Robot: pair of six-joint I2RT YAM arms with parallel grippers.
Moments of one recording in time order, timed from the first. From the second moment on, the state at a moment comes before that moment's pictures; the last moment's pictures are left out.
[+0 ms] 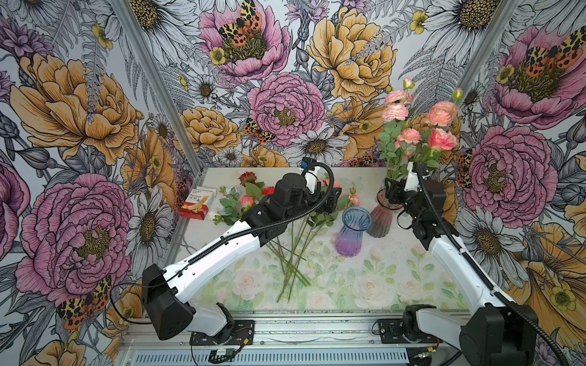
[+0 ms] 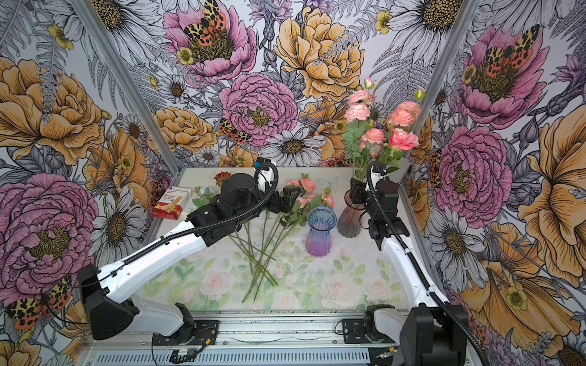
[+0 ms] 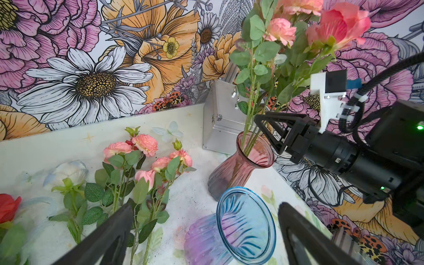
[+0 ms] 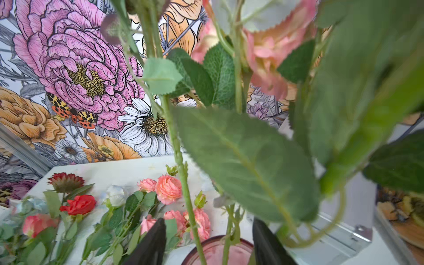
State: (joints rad) left arm -0.84 1.39 1.37 -0.30 -0.10 -0.37; right arm 0.03 1.15 0.91 0.01 -0.10 0.18
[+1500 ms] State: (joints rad) left arm -0.70 1.86 1.47 -0.86 0.04 -0.34; right arm 0.40 1.13 1.15 -0.16 -0.35 0.12
